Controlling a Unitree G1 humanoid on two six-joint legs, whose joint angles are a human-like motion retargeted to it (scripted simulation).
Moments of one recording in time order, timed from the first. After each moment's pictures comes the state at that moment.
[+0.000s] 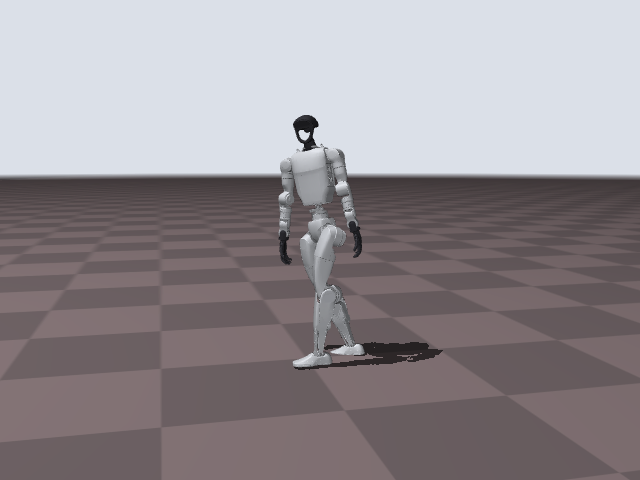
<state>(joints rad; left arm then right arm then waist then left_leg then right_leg) -0.04 0.11 0.29 1.58 0.06 0.21 0.02 0.08 -0.21 -0.31 1.47 -0.54 0.13 0.00 0.49 -0.03 -0.02 -0.26 -0.27 -0.32 0.03 0.16 -0.12 0.27 -0.12 -1.03 0.01 -0.19 0.14</state>
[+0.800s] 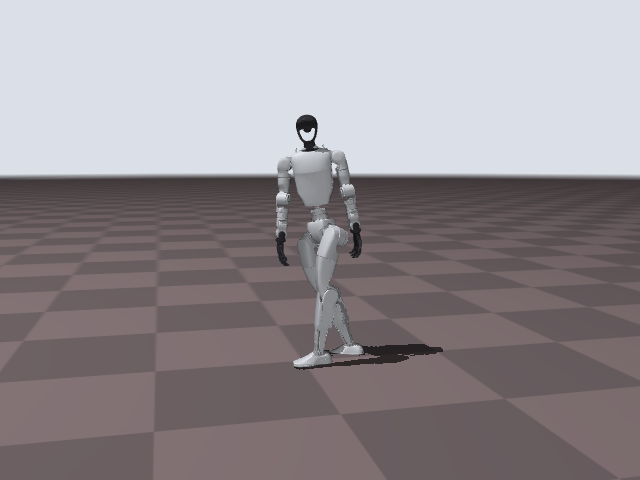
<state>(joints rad) -0.05 0.10 0.41 1.61 0.03 0.20 0.02 0.00 -0.15 -0.27 1.48 -0.56 0.15 0.04 0.75 -0.08 0.07 -0.27 -0.31 -0.37 0.00 0.20 -0.15 0.29 -0.12 -1.17 0.01 -0.23 0.18</state>
